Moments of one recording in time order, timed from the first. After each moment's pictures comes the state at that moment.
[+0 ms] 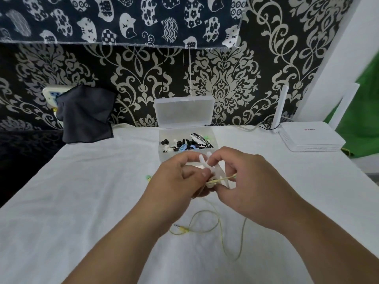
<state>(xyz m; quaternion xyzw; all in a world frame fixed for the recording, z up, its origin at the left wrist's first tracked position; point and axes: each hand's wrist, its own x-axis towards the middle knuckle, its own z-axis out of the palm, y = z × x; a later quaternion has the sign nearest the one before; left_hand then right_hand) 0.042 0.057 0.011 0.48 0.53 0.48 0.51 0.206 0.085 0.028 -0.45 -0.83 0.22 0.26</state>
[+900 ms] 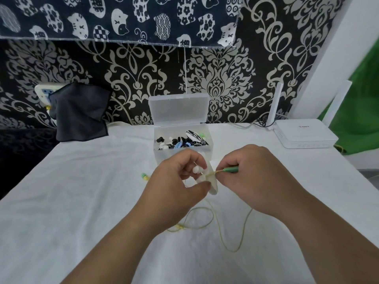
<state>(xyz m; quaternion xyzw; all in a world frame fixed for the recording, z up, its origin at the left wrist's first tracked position) 0.042 0.054 0.006 0.62 0.57 0.43 0.34 0.213 0.087 0.040 -0.55 -0.78 0.19 0.22</state>
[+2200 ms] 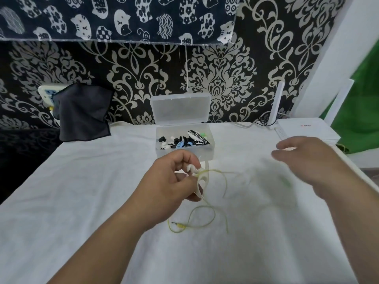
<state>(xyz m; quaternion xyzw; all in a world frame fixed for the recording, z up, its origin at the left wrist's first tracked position) 0.030 0.054 0.011 0.57 0.52 0.45 0.45 0.282 0.134 0.026 -0.74 -0.54 0.29 0.27</state>
